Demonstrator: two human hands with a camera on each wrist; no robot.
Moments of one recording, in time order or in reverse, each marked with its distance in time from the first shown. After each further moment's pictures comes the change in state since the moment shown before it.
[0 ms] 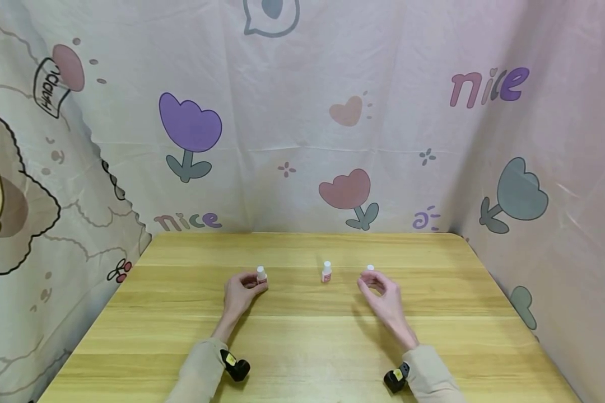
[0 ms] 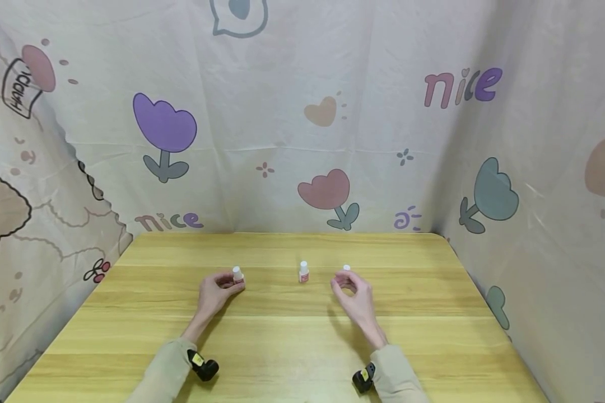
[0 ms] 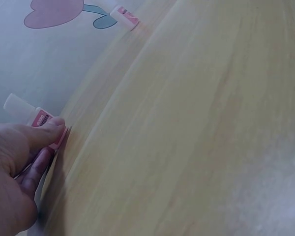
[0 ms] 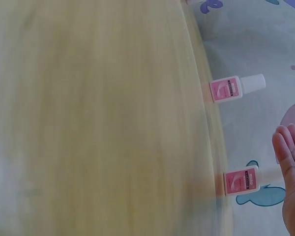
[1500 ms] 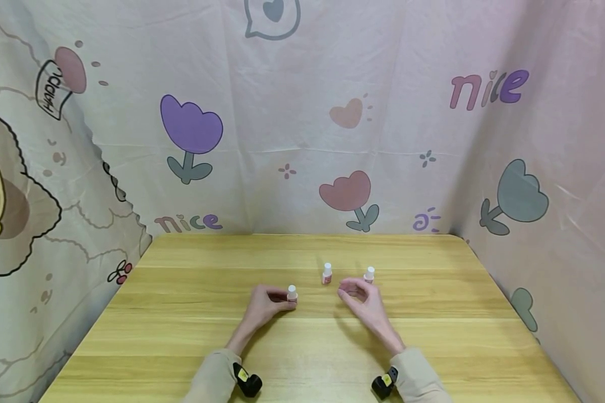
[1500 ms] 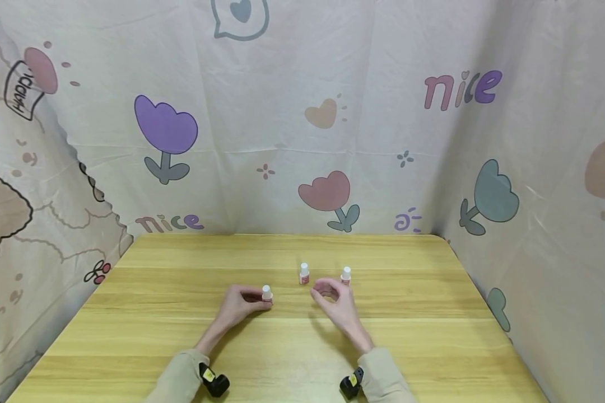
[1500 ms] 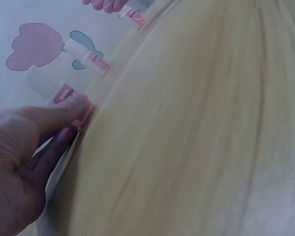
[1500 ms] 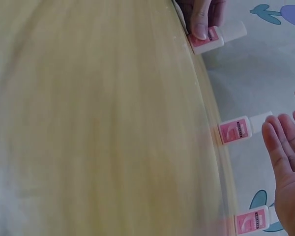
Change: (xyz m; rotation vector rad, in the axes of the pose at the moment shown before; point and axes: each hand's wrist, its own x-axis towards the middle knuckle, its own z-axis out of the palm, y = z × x) left_hand -0.026 0.021 0.033 -0.122 -0.348 0.075; right_hand -0.004 0.028 0.030 0.147 -0.199 0.046
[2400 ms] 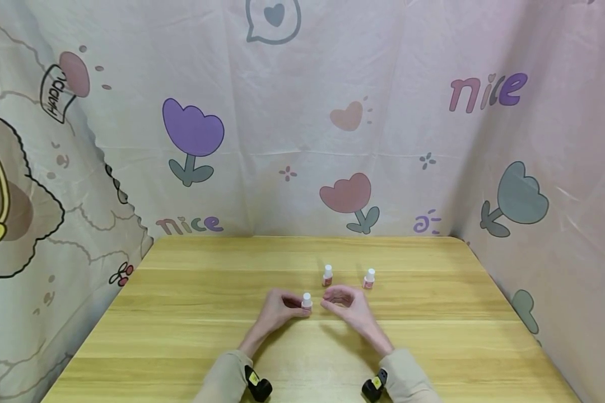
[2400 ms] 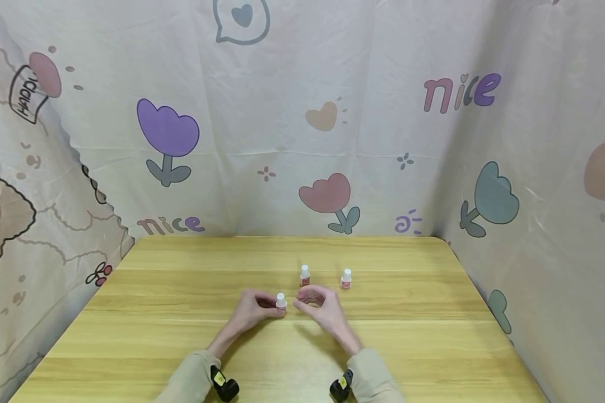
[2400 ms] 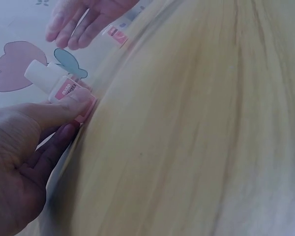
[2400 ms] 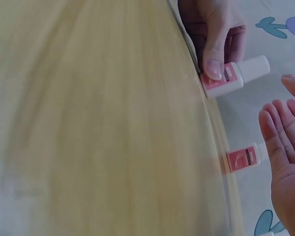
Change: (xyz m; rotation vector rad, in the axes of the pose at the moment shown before) left_hand -0.001 0.014 0.027 -0.049 -0.082 0.057; right_hand 0.003 0.005 0.023 0.079 -0.176 -0.043
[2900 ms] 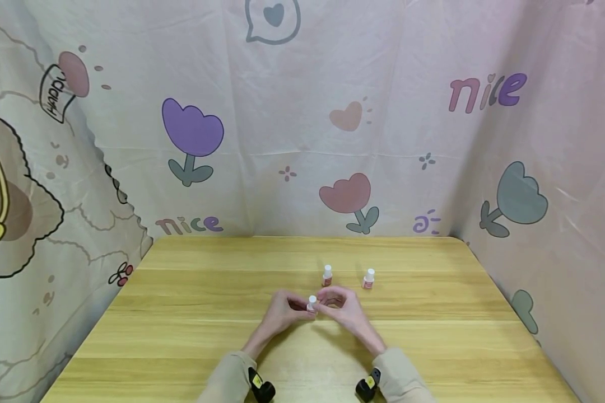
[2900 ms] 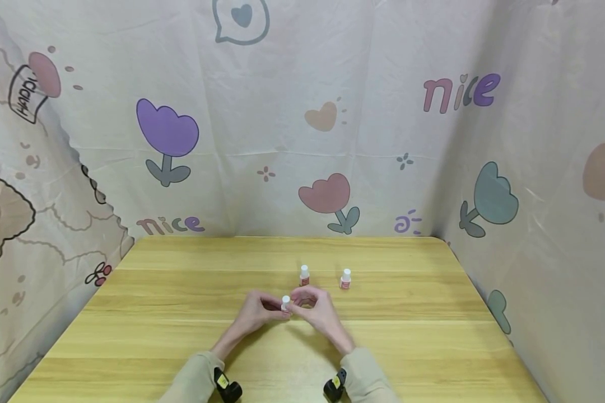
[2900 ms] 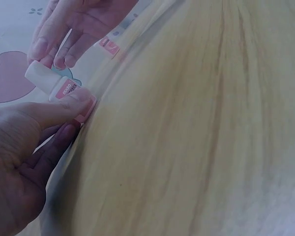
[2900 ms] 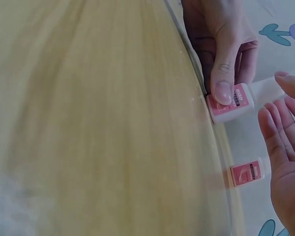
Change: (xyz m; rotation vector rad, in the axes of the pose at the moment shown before) left_hand 0.001 0.000 0.010 -0.020 -0.046 0.033; right_hand 0.004 -0.001 0.012 0.008 -0.041 0.051
